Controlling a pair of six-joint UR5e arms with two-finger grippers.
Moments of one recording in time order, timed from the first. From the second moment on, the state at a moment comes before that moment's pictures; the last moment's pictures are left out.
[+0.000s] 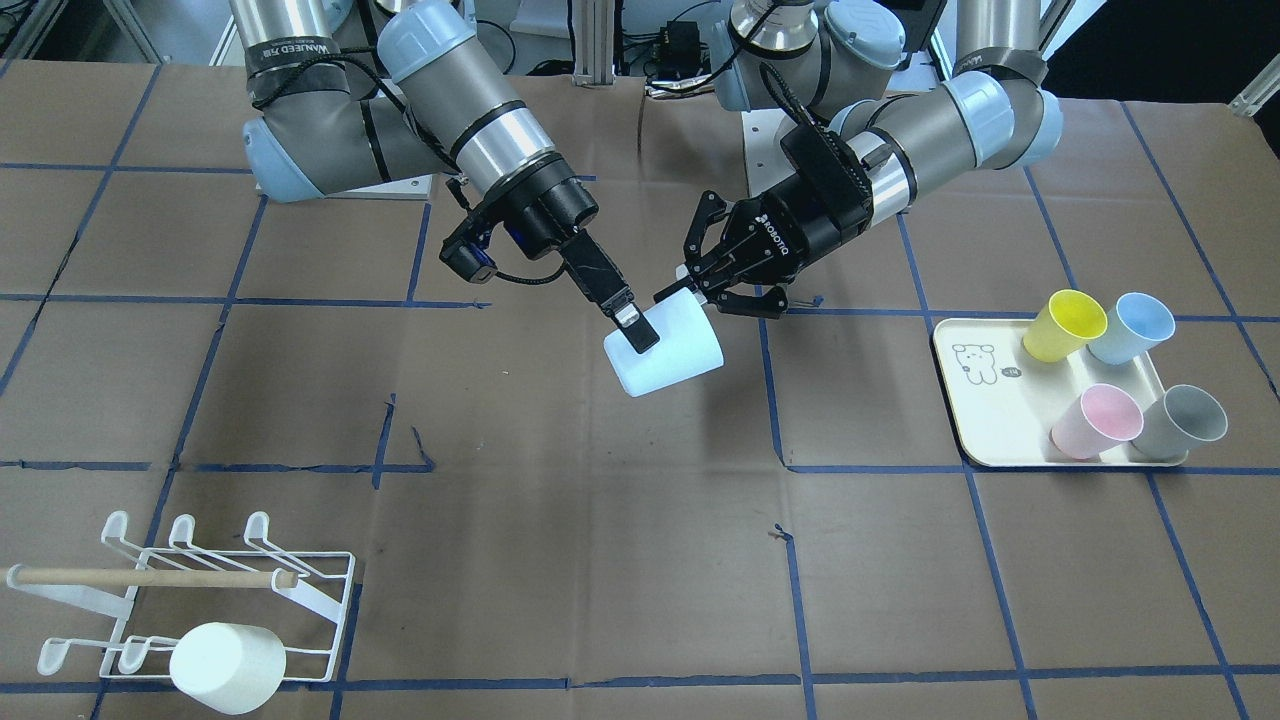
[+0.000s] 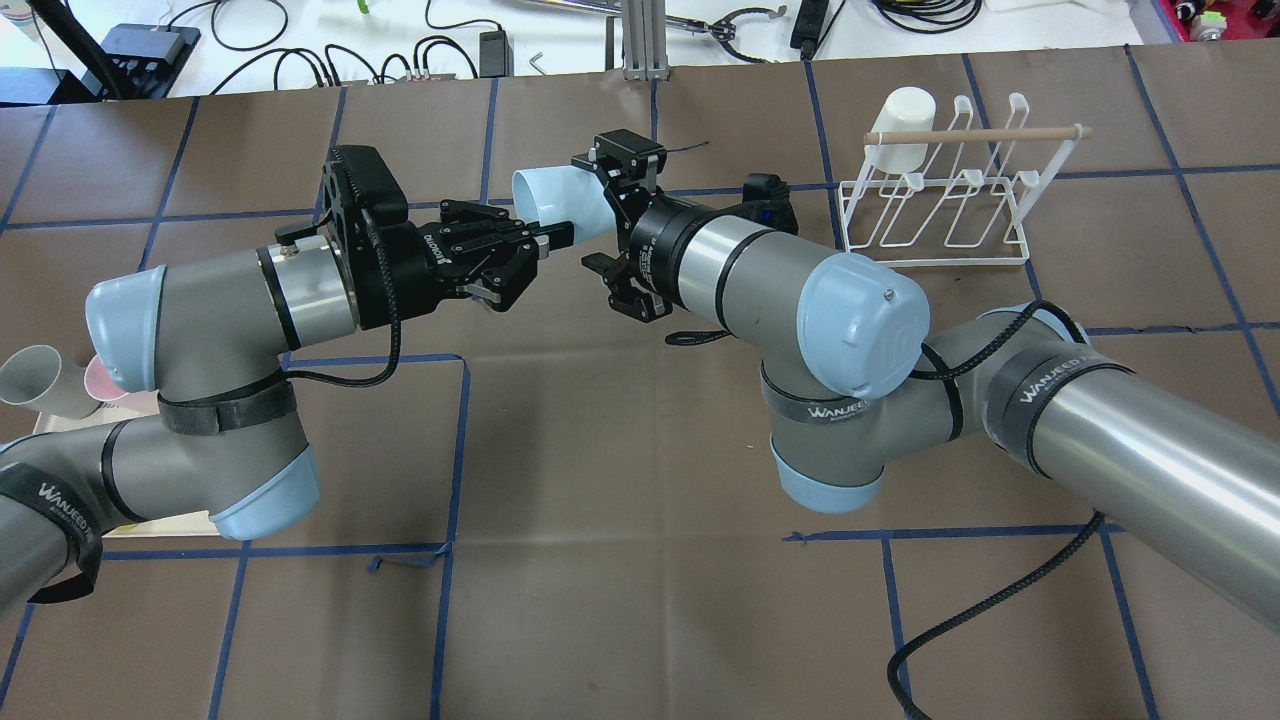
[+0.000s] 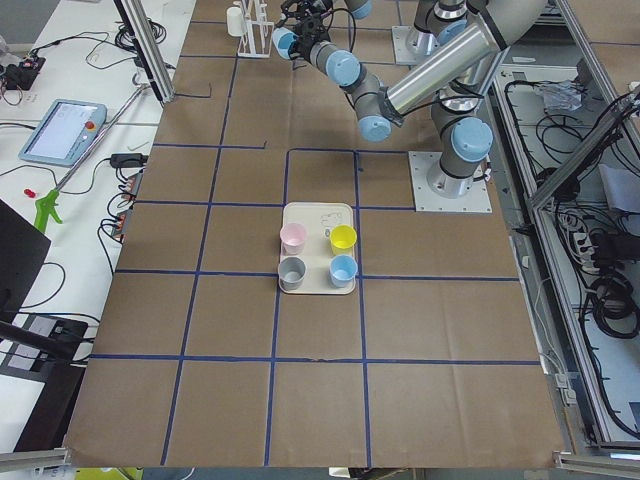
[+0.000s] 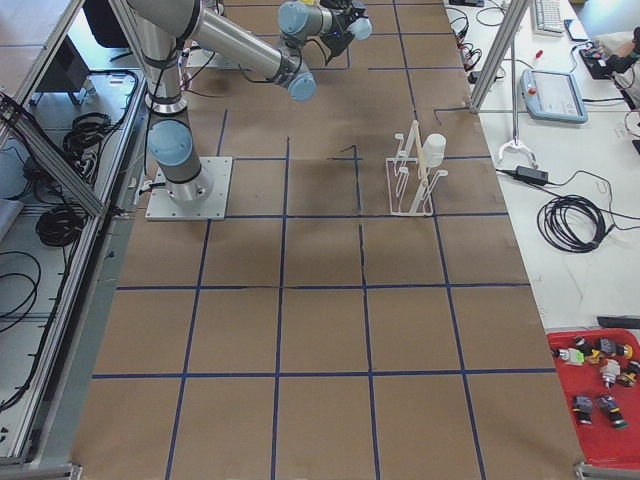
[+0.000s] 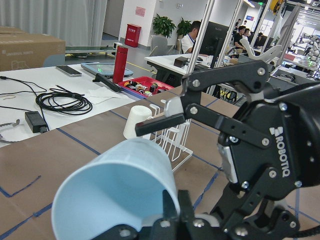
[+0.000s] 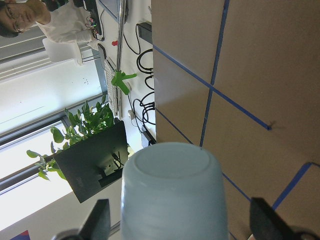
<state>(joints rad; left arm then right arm) -1.42 -1.65 -2.27 -0.05 0.44 0.52 1.89 -1.33 2.05 -3.36 -1.18 1.77</state>
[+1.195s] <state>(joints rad) -1.42 -1.64 -2.27 -0.05 0.44 0.52 1.89 -1.29 2.01 -3.36 -1.17 1.77</state>
